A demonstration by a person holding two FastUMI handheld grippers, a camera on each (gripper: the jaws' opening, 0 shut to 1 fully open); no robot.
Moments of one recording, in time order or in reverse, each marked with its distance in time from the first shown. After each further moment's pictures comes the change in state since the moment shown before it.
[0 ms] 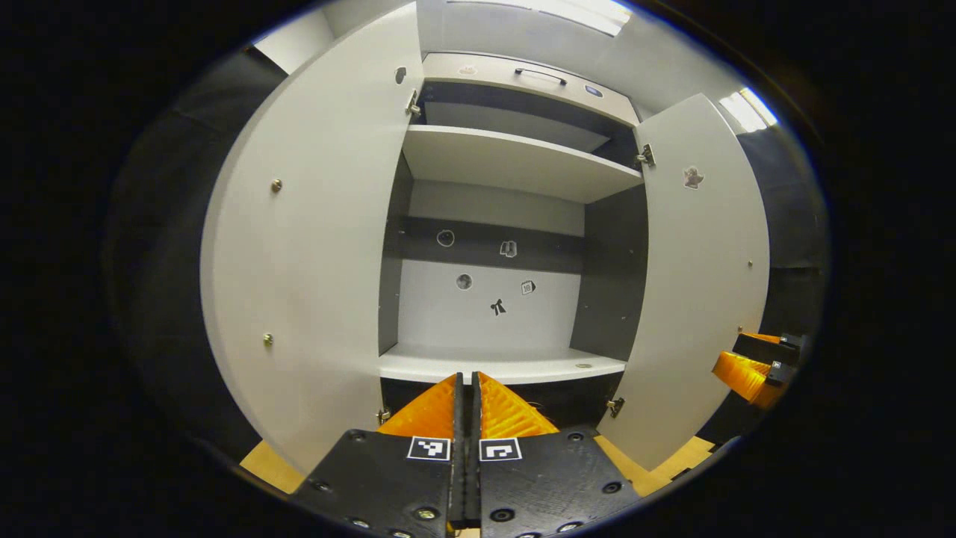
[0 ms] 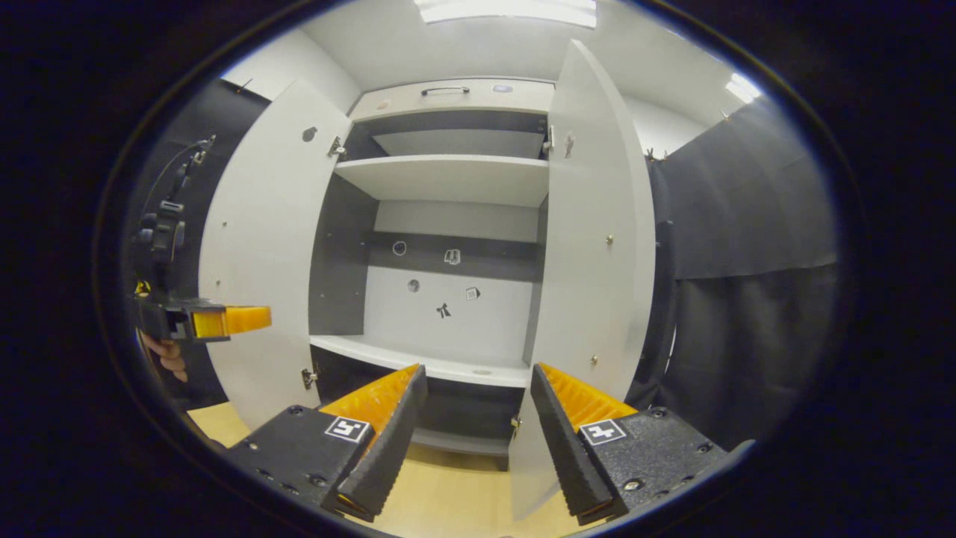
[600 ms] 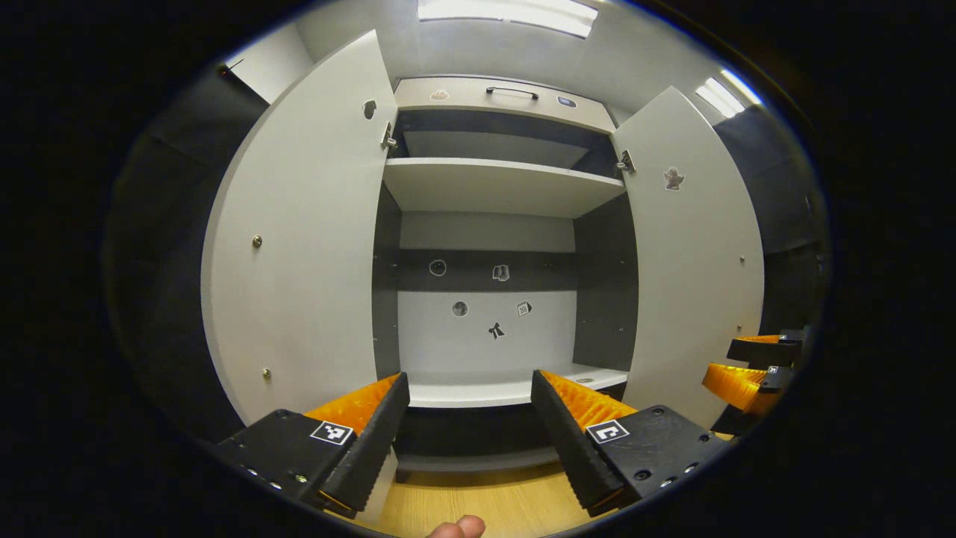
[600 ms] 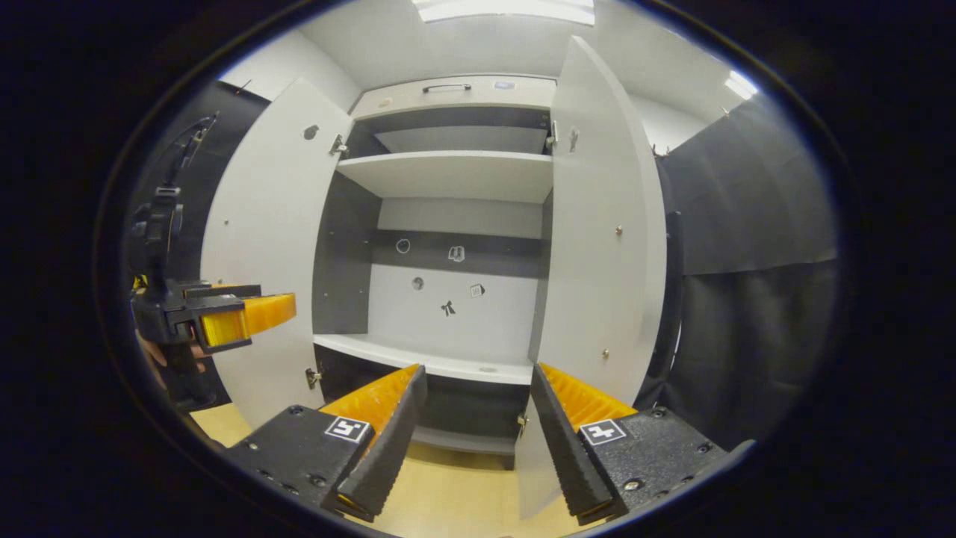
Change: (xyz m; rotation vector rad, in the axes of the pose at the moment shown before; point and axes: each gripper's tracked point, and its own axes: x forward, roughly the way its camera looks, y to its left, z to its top) left arm -0.003 -0.010 0.024 0.069 -0.091 0.002; right arm 0.008 0.009 -0.006 0.015 0.011 0.017
